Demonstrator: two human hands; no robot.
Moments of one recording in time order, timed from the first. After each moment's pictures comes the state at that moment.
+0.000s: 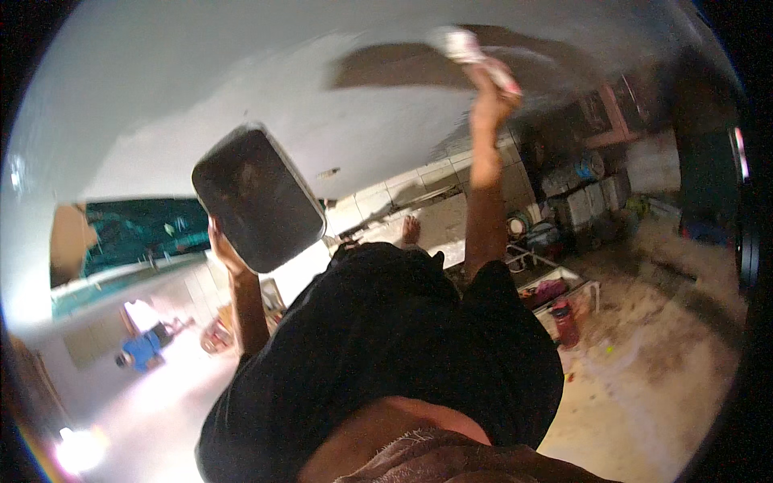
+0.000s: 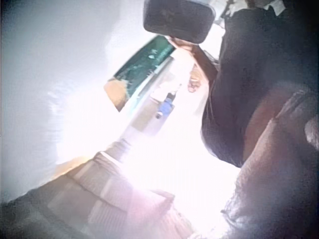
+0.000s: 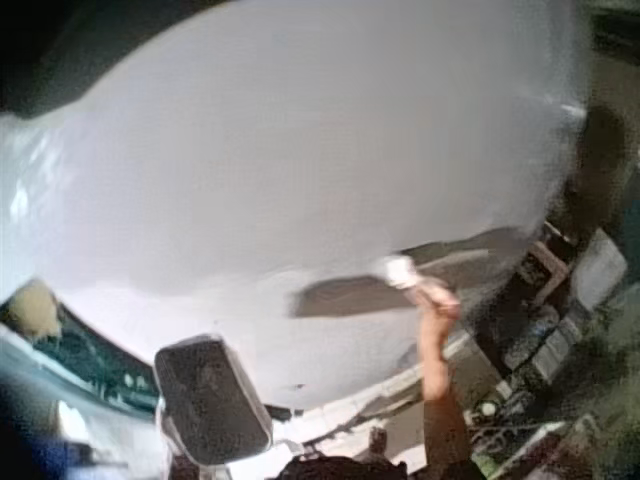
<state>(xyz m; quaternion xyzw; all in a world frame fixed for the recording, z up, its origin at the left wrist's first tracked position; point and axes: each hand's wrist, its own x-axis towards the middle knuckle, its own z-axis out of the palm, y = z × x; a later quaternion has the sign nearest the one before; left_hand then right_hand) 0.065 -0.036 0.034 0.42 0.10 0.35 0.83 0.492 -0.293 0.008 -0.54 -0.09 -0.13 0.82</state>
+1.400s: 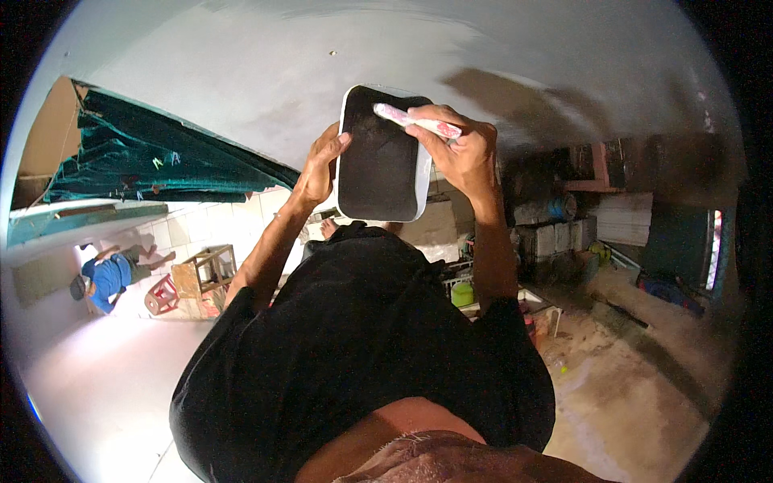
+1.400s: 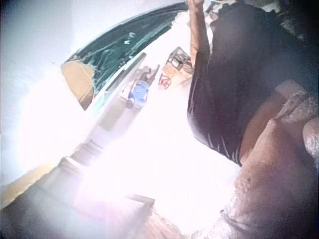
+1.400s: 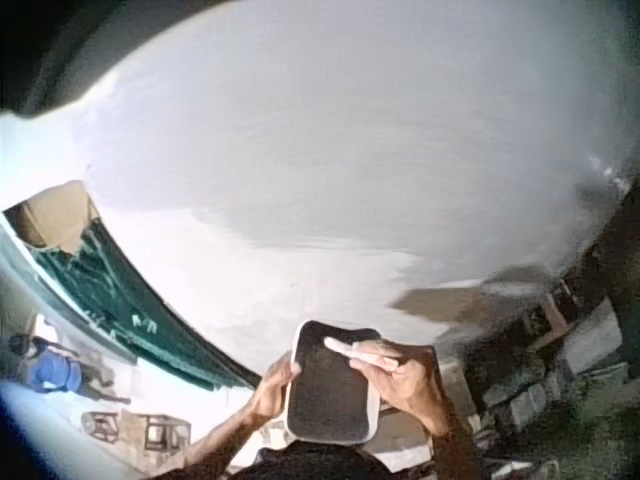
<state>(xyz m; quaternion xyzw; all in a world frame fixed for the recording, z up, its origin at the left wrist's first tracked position) 0.148 -0.063 0.051 0.50 0.18 0.14 0.84 0.303 -0.226 0.147 -0.72 -0.52 0.01 0.47</state>
